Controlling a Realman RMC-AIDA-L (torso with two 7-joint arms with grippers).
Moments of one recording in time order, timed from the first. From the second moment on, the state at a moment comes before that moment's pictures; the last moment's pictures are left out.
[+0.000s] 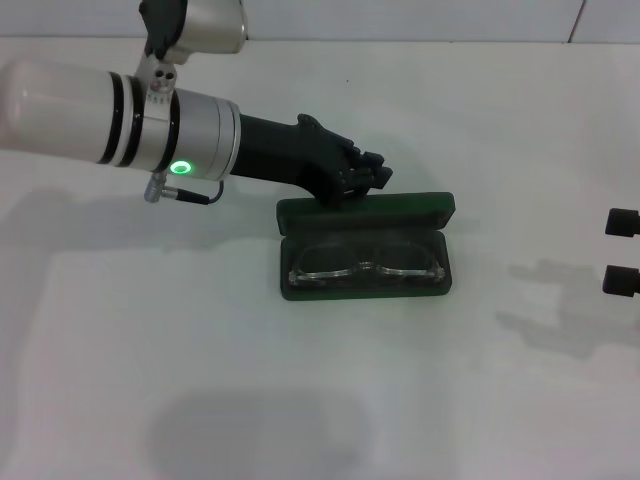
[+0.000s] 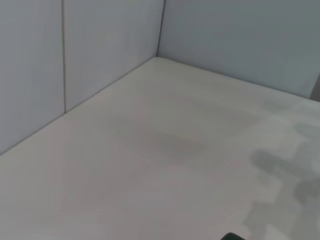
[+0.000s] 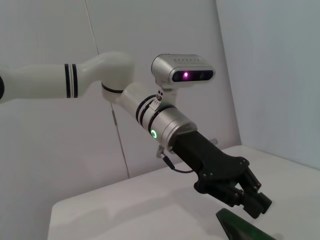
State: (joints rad) left arm -0.76 -2.09 1.22 0.73 1.91 1.24 -1.71; right arm 0.35 1.98 -0.54 -0.82 -1.92 -1.99 1.31
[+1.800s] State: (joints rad) left arm -0.75 -2.09 1.28 0.59 1.82 1.20 -1.64; right arm 0.34 1.99 -0.52 -0.76 -1.91 -1.97 1.25
